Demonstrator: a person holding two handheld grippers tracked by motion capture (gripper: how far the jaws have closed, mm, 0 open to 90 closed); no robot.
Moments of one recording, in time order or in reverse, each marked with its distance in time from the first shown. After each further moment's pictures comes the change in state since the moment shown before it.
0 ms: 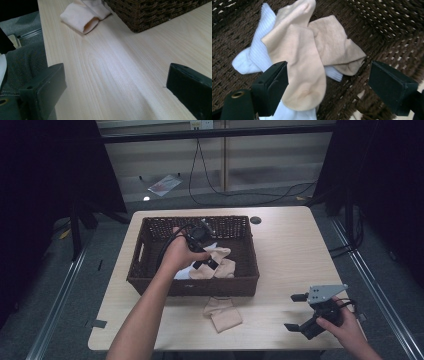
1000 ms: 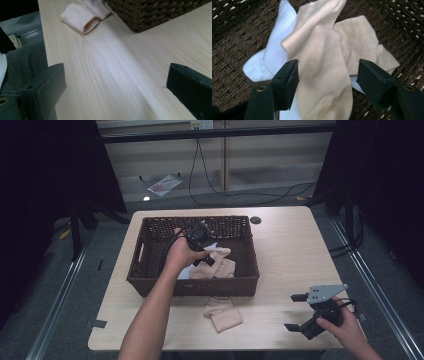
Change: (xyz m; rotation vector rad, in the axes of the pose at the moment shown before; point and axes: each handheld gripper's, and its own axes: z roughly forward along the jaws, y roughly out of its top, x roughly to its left) left arm 0.026 0.000 0.031 -0.011 0.048 -0.038; right arm 0.000 0.000 0.000 0.001 0.003 0.000
